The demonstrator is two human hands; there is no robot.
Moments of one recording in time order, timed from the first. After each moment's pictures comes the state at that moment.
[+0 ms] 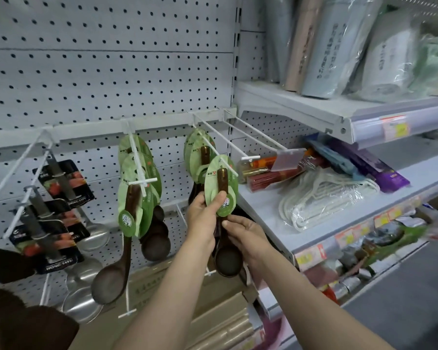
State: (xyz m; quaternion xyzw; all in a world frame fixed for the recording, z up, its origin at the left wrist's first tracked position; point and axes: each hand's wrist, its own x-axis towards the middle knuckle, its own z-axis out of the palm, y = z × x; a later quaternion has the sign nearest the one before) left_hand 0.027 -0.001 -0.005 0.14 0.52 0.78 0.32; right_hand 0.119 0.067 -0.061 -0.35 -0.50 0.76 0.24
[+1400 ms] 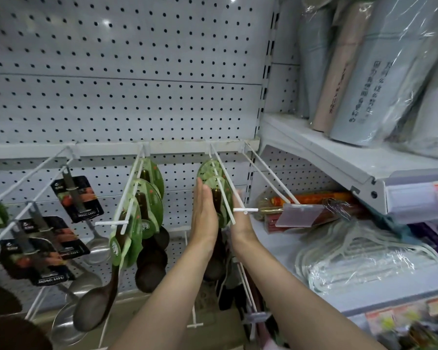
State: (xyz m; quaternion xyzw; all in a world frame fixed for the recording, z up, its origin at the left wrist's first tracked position) left_hand -0.060 0.095 -0.037 0.21 0.63 0.73 0.15; right_hand 0.042 0.111 0.038 -0.20 -0.56 0.76 0.24
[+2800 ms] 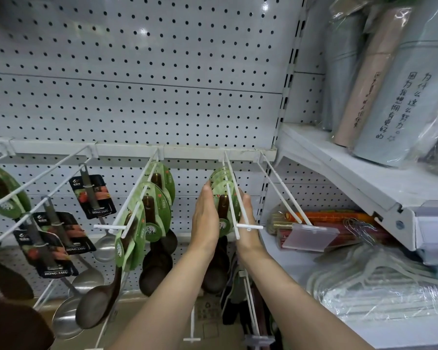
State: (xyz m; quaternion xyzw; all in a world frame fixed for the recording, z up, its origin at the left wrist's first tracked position) left_hand -0.027 0.063 0.029 0.18 0.62 0.75 0.10; right_hand 0.021 0.139 0.013 -0.16 -0.61 0.74 0.25
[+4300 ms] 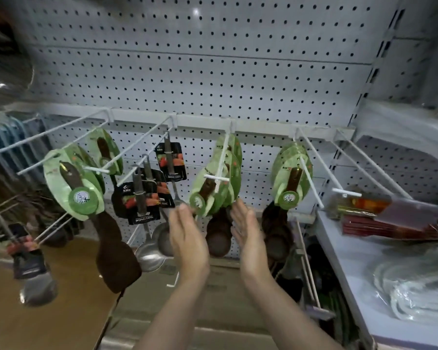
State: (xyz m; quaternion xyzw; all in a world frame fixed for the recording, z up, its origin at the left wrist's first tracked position) left_hand 0.016 -0.104 0.003 -0.07 0.66 0.73 -0.16; right_hand 0.049 -0.022 -0.007 -0.11 -0.61 0.76 0.18
